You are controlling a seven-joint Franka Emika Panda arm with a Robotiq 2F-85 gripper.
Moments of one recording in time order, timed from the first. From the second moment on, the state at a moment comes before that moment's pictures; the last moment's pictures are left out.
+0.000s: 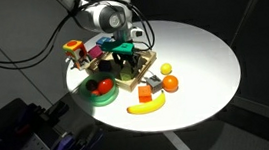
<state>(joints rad) -0.07 0.69 -0.04 -1.90 -0.07 2.46 -0.23</state>
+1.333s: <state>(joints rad) -0.16 0.48 -0.11 -1.91 -0.07 2.26 -0.13</state>
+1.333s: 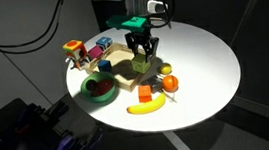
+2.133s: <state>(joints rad) -0.21 0.57 -0.12 -1.87 -0.06 2.27 -0.13</state>
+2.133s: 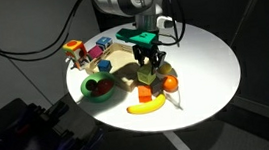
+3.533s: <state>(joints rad) -0.18 0.29 -0.10 -2.07 -0.06 2.20 -0.20</state>
